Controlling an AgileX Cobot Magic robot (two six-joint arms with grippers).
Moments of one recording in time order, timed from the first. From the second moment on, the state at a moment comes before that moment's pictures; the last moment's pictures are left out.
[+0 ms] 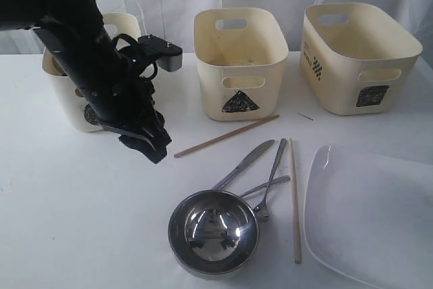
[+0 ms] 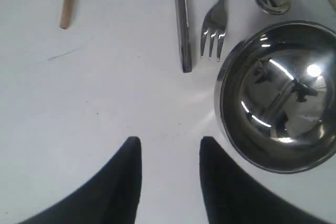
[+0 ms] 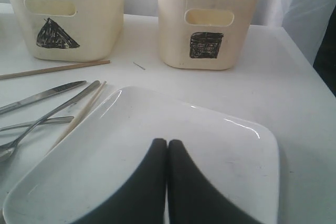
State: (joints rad) left arm -0.57 1.70 -1.36 -0.29 1.06 0.46; right arm -0.01 0.01 -0.01 -0.13 0.35 0.11
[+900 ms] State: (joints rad) left arm -0.68 1.84 -1.32 -0.44 0.98 0.55; right arm -0.01 0.01 -0.01 -0.13 0.35 0.11
